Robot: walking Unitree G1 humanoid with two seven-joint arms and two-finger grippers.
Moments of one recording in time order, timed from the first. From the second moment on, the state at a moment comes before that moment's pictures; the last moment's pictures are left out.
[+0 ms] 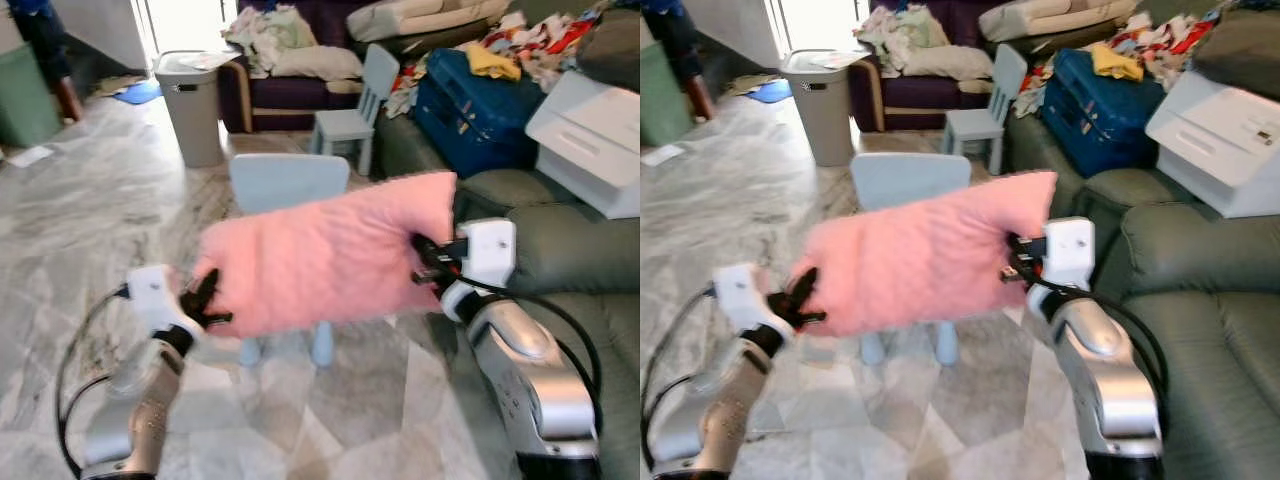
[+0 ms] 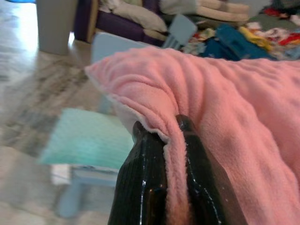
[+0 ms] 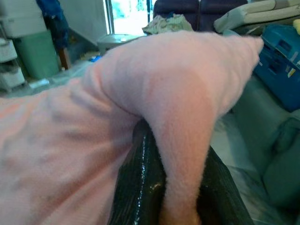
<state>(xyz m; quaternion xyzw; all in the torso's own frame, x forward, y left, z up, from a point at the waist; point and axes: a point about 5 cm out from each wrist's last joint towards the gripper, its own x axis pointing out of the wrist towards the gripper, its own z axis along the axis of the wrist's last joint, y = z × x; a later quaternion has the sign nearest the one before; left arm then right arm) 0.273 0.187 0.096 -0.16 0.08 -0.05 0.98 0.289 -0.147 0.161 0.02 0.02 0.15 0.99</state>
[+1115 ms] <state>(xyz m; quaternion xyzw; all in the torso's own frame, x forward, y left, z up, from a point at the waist) 0.275 0.178 0.092 -0.16 0.09 -0.08 0.98 0.287 -0.151 0.157 0.02 0.03 0.13 0.99</state>
